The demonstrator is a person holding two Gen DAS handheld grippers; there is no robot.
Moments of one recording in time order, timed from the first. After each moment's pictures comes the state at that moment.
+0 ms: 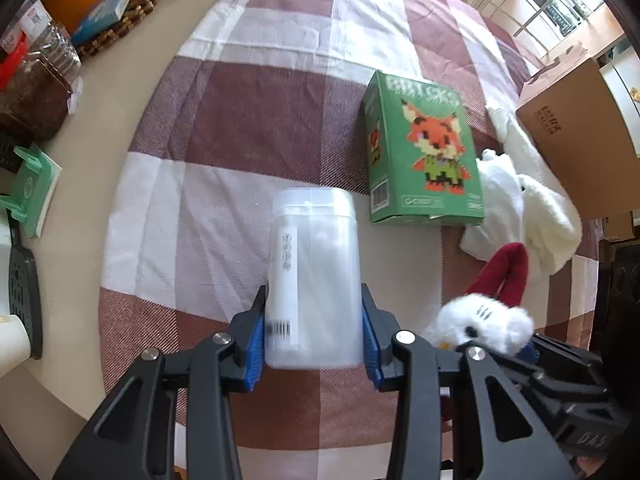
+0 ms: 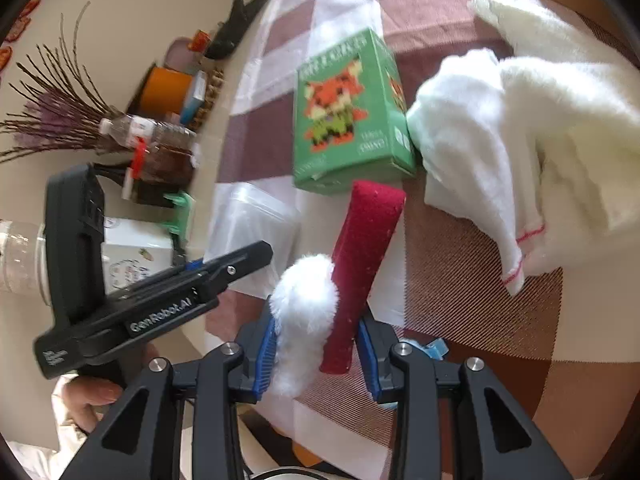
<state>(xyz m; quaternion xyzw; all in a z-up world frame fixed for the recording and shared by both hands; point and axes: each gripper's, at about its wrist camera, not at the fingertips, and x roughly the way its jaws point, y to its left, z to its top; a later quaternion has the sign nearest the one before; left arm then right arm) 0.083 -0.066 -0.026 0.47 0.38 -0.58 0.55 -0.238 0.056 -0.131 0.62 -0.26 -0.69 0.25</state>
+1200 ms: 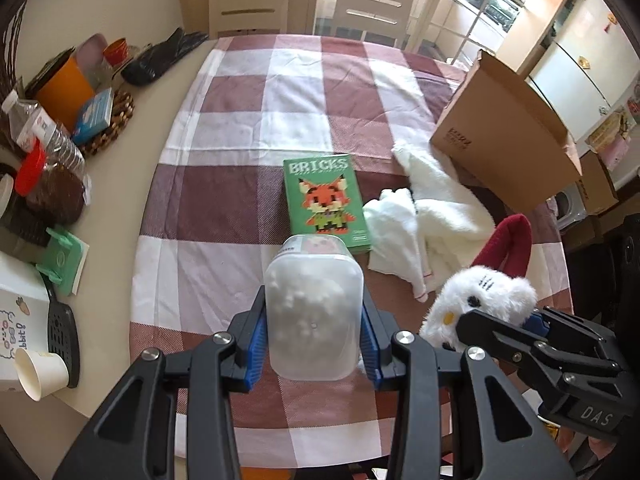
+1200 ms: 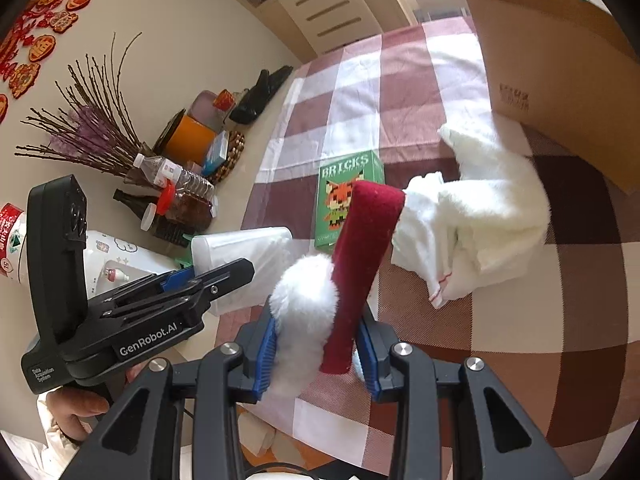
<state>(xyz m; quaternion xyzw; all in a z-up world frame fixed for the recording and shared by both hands) 0.017 -0.021 0.058 0.47 0.24 -0.68 0.51 -0.204 0.099 -0.031 0.54 -0.21 -0.79 0.21</state>
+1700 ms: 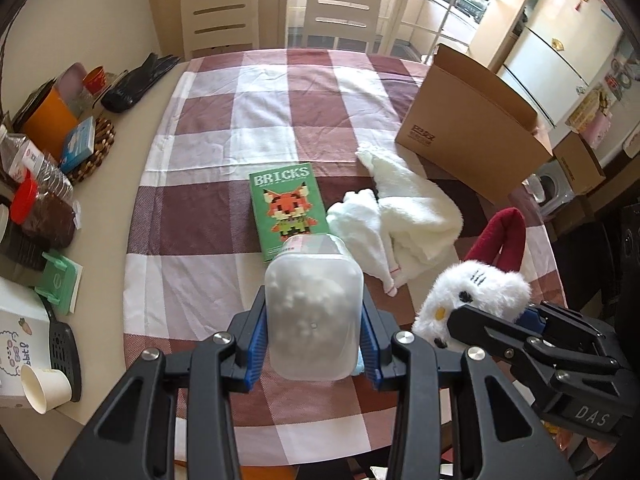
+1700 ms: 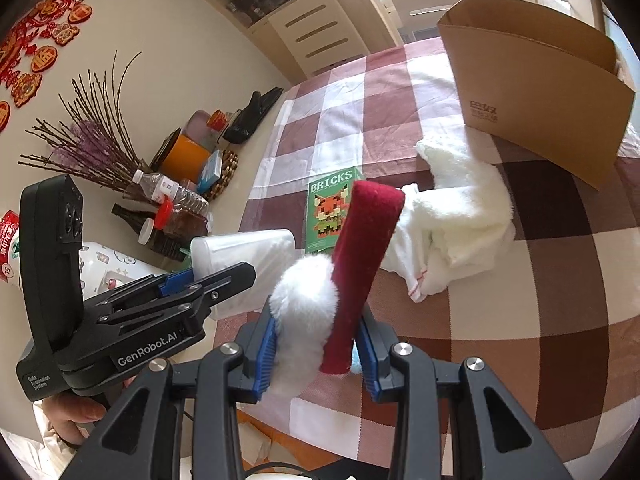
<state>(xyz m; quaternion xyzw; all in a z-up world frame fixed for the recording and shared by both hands) -0.008 0.003 0.064 0.48 0.18 -0.72 0.46 -0.181 0.116 -0.013 0.52 -0.22 -0.81 0.18</state>
